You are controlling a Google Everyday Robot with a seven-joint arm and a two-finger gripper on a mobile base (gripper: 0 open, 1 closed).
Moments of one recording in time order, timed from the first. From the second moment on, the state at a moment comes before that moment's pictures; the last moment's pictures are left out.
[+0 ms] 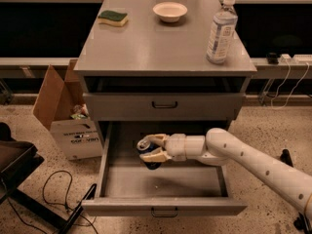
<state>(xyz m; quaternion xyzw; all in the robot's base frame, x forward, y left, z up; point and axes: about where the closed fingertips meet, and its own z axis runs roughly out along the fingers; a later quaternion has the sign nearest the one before) 0.566 0.024 0.563 -0.51 0.61 0.39 0.47</state>
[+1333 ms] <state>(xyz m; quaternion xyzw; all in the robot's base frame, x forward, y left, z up) 0.586 0.077 0.451 -0.44 0.61 0.41 0.52</state>
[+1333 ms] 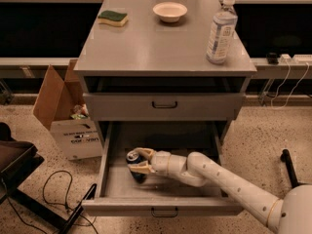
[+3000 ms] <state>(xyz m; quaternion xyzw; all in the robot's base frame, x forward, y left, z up) 0.586 0.077 0.451 -0.44 0.61 0.41 0.52</state>
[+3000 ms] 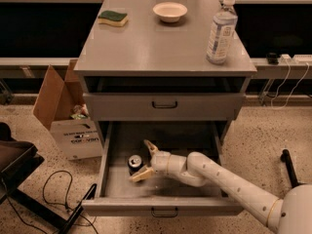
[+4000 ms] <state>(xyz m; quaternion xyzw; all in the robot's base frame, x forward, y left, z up) 0.512 0.034 0.531 -0.50 0.67 0.38 0.40</state>
